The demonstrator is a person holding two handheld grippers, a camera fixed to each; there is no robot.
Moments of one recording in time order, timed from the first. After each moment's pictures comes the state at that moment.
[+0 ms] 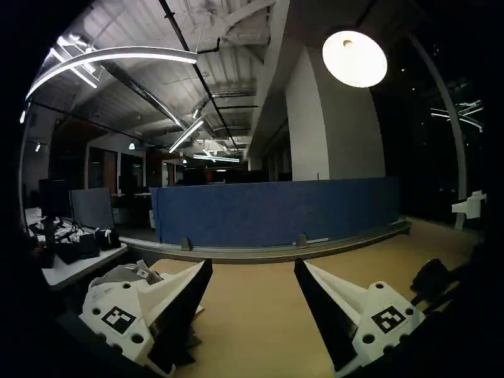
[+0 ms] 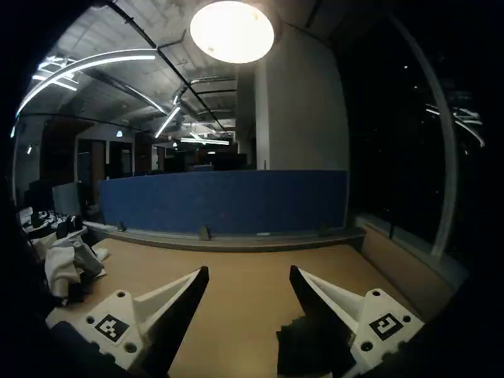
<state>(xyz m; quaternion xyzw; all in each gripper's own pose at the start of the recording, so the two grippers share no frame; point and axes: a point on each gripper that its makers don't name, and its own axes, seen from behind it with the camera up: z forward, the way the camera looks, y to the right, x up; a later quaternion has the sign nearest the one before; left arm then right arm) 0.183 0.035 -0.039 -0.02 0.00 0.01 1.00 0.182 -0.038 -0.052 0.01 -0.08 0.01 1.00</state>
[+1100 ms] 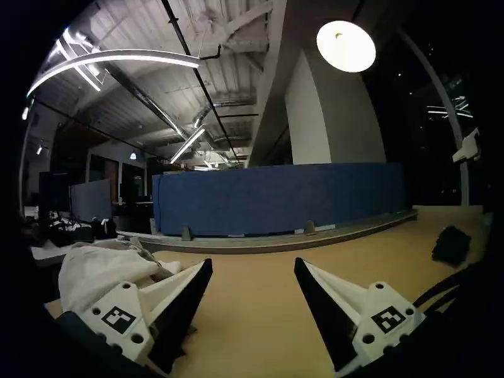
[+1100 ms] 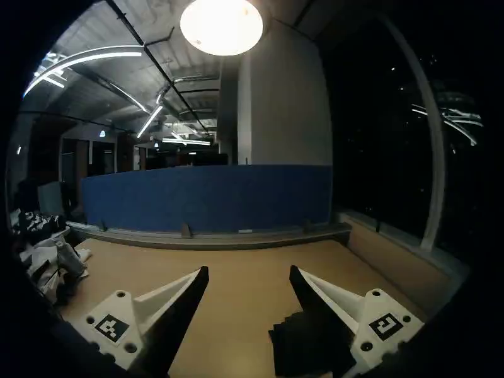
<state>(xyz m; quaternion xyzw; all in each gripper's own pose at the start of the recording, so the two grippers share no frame) 0.054 0.017 -0.013 -0.01 0.04 0.02 1.00 0.153 -0.030 -0.033 -0.05 -0.07 0.01 1.00</state>
